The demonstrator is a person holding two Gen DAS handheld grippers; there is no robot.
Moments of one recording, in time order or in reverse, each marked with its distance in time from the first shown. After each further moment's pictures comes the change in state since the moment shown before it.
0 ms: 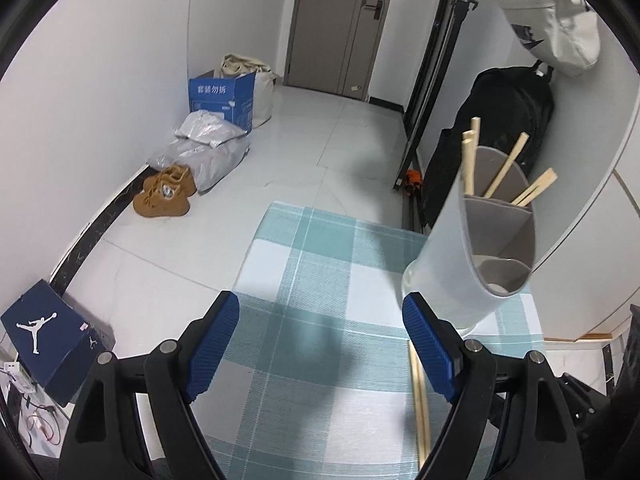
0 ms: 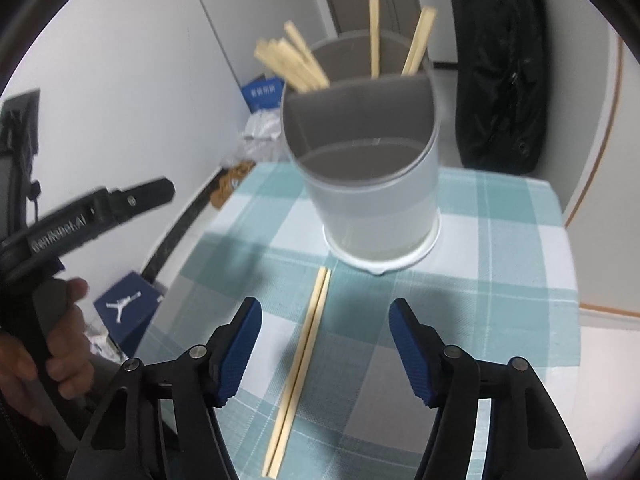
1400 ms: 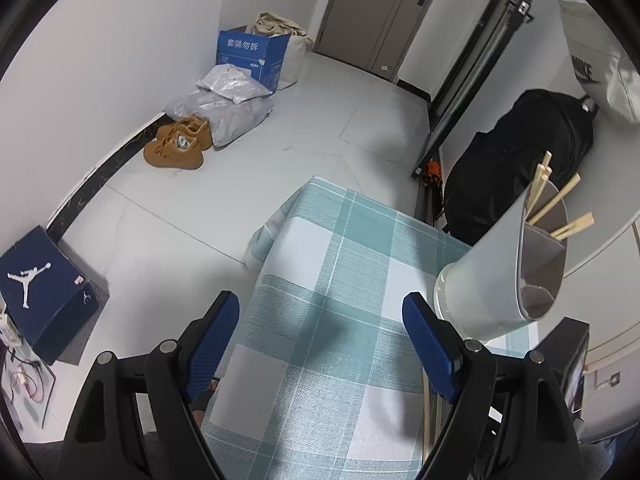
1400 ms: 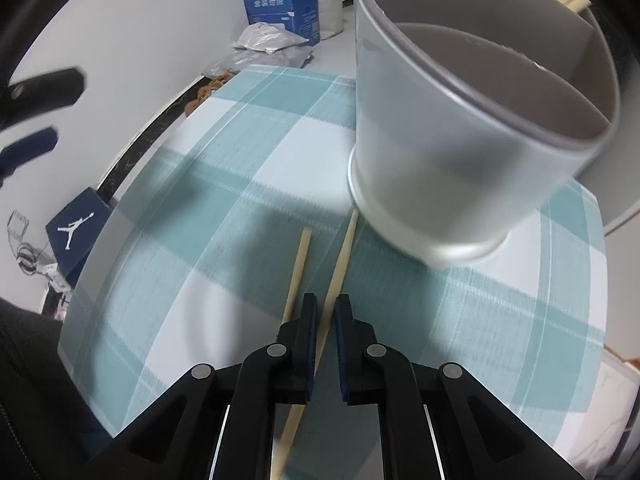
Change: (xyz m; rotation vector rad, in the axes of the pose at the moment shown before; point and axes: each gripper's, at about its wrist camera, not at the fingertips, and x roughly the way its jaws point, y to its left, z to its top) left arm 0.014 0.049 0.015 -0.172 0.120 -0.022; right arm 0.089 0.031 0.012 -0.175 0.274 -0.151
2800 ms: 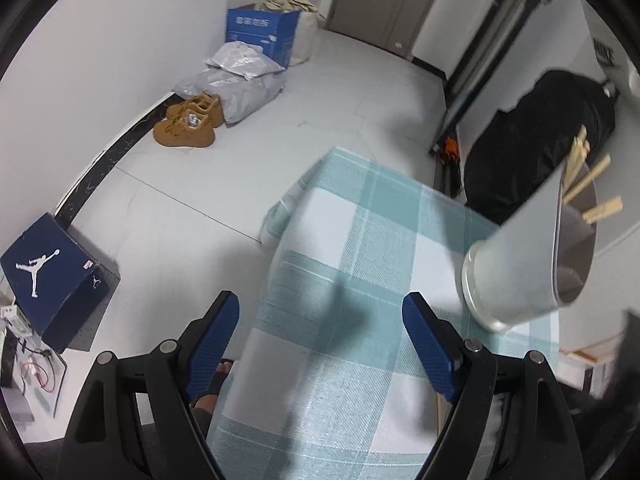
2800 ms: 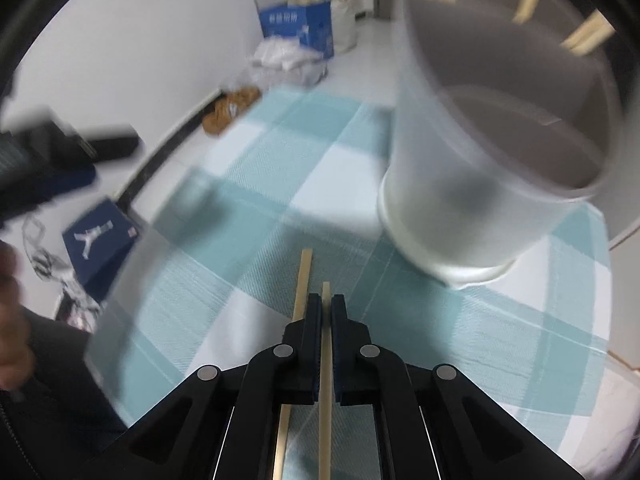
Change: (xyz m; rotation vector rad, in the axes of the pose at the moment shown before) left arm 0.023 0.004 -0.009 0.029 0.101 0.058; right arm -0.039 0.007 -0.008 0.009 -0.081 0.068
